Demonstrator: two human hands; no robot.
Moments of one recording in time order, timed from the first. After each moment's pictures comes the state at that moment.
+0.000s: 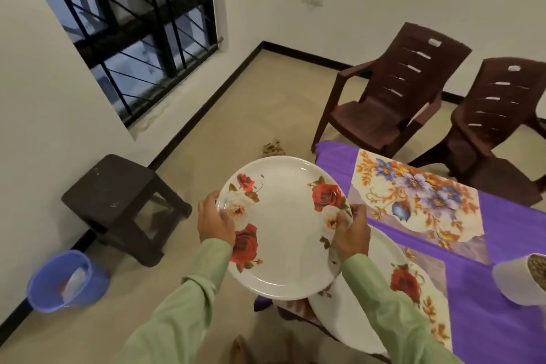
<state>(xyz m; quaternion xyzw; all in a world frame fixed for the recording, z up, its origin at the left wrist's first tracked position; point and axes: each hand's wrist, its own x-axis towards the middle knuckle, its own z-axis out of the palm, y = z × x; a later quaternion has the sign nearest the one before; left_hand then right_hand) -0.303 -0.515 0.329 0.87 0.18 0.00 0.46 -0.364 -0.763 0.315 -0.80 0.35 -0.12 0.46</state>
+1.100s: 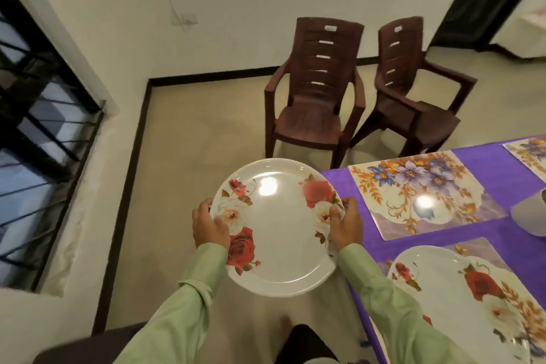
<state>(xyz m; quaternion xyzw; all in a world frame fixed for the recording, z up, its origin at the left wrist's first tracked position) 0.063 -0.521 0.336 0.88 -0.04 -0.12 0.46 -0.108 -0.712 0.309 -0.68 0.54 -0.23 0.43</state>
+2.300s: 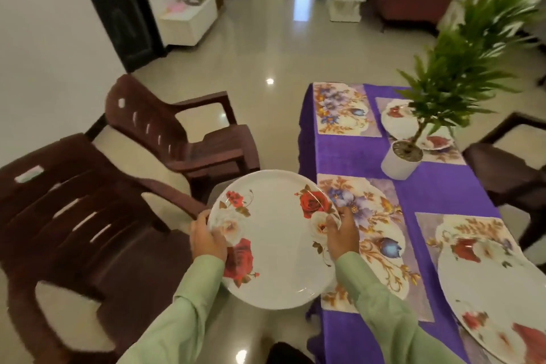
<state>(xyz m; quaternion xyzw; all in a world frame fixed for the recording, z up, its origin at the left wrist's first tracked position) 0.260 -1.204 0.334 0.67 -0.57 -0.37 0.30 0.020 -1.095 0.307 -0.23 0.83 -0.45 0.22</state>
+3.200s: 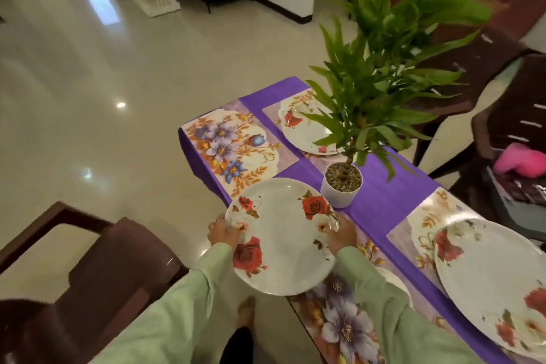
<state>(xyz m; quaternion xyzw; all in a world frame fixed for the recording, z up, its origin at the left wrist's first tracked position) -0.145 -1.518 0.220 0.47 -0.77 -0.42 -0.03 -0.249 -1.243 0.198 0.08 0.88 -0.43 0.19</state>
